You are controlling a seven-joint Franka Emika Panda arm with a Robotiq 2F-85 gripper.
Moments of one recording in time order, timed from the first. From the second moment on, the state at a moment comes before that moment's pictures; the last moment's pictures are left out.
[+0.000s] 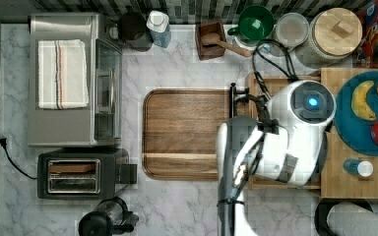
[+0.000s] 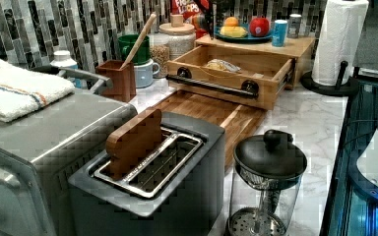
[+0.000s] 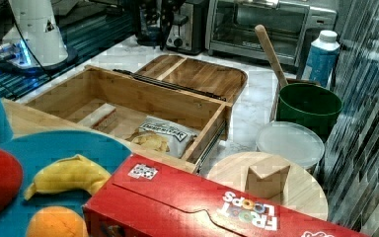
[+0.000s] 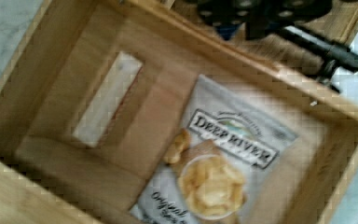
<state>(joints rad) -0.20 0.04 -0.10 -2.09 -0.07 0.52 0.03</state>
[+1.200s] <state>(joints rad) -0.30 0.06 -0.15 -2.19 -0.06 0.70 0.05</state>
